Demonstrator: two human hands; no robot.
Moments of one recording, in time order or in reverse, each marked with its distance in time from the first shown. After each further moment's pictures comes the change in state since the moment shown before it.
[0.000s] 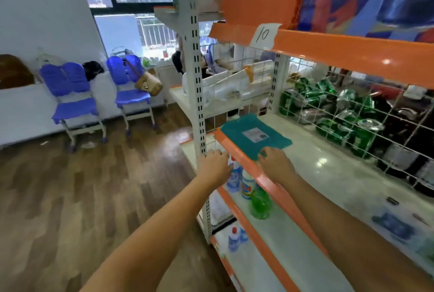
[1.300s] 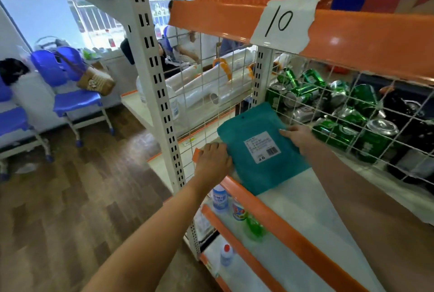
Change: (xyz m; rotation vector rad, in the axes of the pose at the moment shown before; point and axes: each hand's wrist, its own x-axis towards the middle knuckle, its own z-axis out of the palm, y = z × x) left_hand 0.171 -0.014 0.041 -0.203 0.019 0.196; right_hand 0.161 0.063 -0.042 0.822 0.124 0.569
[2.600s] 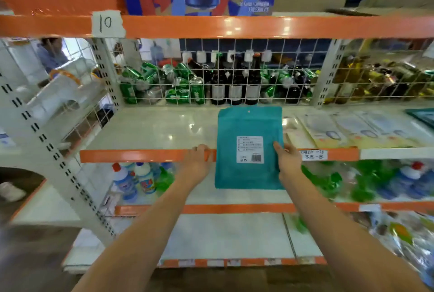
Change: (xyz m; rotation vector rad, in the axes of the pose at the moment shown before) left_hand -0.195 0.143 0.012 -0.367 -0.274 0.544; right_hand -0.408 0.161 -0.092 0.718 1.032 0.080
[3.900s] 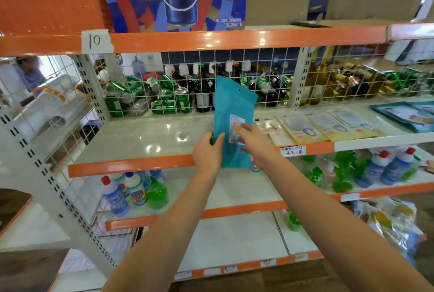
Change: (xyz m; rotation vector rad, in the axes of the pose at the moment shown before) left_hand -0.040 0.095 -0.026 -0.582 0.270 -0.001; right_hand -0.068 -0.053 0.027 -0.256 -0.361 -0.126
